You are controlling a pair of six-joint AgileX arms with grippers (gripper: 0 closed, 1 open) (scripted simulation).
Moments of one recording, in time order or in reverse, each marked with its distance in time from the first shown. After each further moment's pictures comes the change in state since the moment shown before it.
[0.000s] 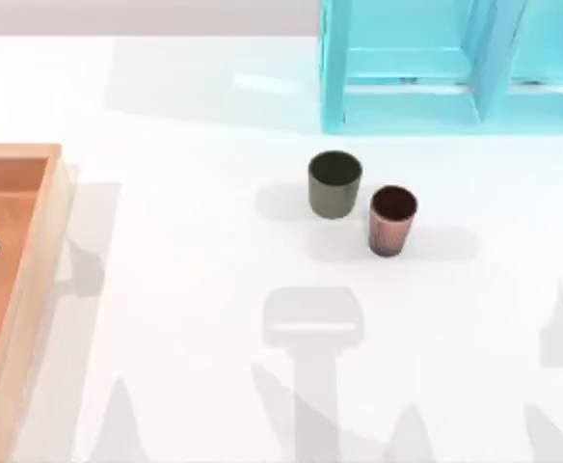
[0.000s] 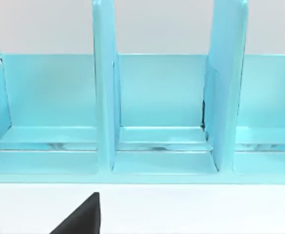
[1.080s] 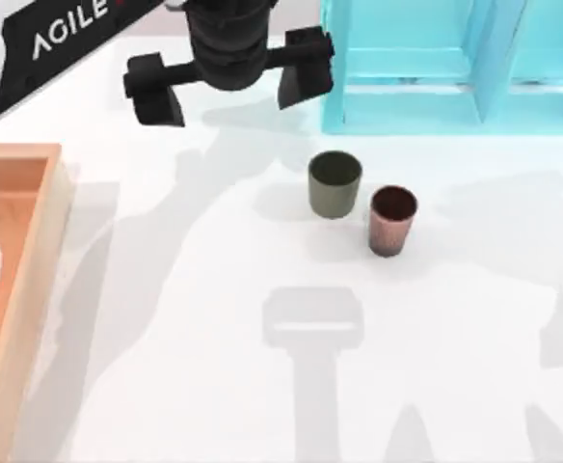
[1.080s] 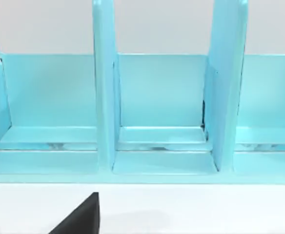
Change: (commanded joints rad) left arm -0.525 1.533 1.559 -0.871 -0.125 -0.488; right arm 0.000 0.000 0.000 0.000 0.000 0.000
